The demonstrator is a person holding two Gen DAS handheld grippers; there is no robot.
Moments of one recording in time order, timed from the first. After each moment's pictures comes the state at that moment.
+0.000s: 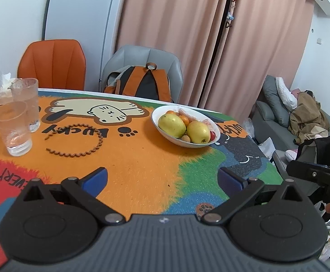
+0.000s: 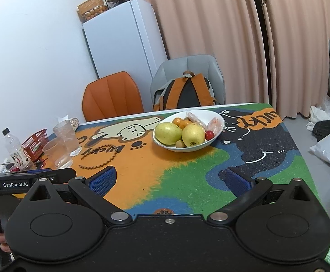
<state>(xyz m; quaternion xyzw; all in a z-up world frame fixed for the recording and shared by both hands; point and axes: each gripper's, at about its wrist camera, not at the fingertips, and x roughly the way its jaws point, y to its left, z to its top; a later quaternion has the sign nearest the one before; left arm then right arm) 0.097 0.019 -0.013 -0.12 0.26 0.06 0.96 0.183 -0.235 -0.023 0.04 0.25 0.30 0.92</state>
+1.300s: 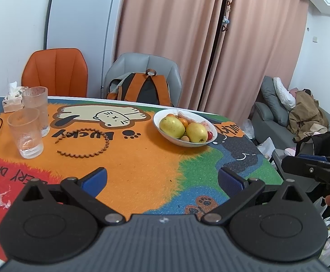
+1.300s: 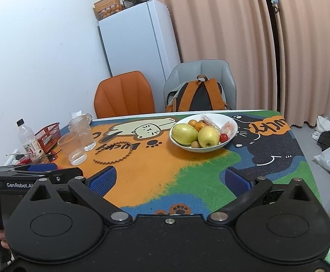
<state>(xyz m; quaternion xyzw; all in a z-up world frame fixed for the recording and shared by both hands) 0.063 0.014 0.000 -0.10 0.25 0.06 0.96 0.151 -0.224 -0.010 0.02 0.24 0.33 0.91</state>
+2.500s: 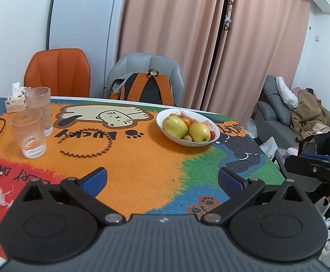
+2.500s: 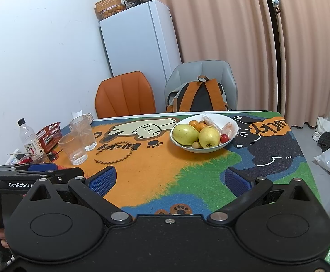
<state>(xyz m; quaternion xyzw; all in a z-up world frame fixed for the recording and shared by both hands) 0.064 0.014 0.000 -0.10 0.26 0.07 0.96 0.149 -0.225 -0.008 0.02 0.24 0.33 0.91</state>
